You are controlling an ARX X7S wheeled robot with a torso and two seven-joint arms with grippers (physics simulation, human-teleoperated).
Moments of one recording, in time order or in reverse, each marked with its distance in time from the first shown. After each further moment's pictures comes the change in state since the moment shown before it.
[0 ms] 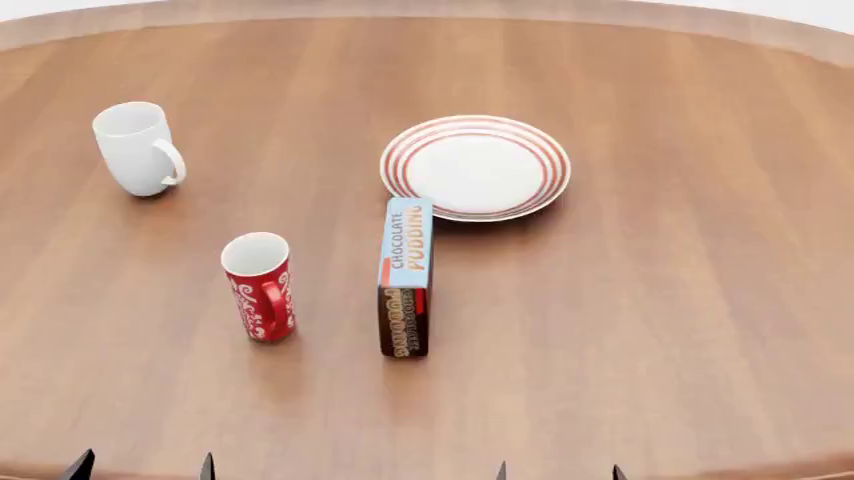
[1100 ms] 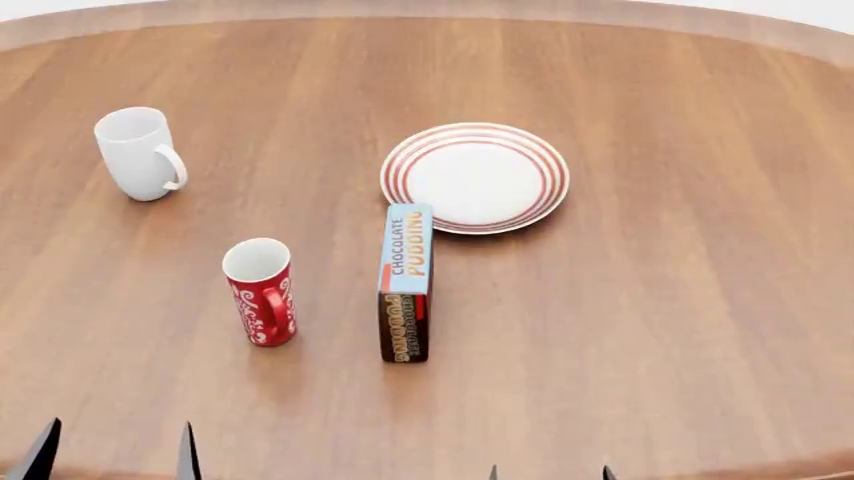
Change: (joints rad) left arm -0.025 -0.085 0.107 -0.145 0.005 0.379 -0.151; right arm 0.001 0.093 -0.112 0.002 0.097 -0.009 0.079
